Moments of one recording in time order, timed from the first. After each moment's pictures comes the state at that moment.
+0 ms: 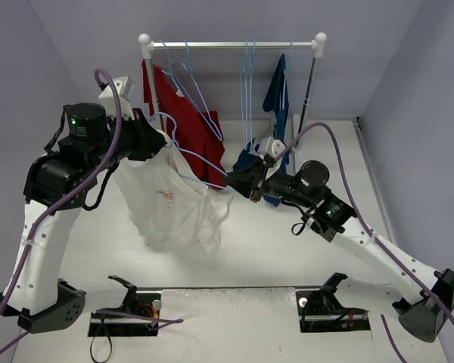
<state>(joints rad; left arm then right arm) -0.43 1.22 1.89 -1.00 0.12 -0.40 0.74 1.05 0.93 0.25 -0.50 0.08</state>
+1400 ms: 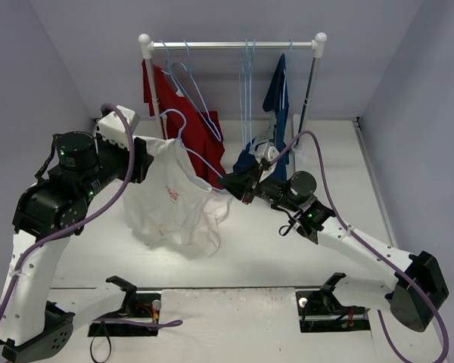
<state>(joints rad) -0.43 1.03 1.67 -0.97 -0.01 0.04 0.72 1.15 0.74 0.62 -0.48 0.21</state>
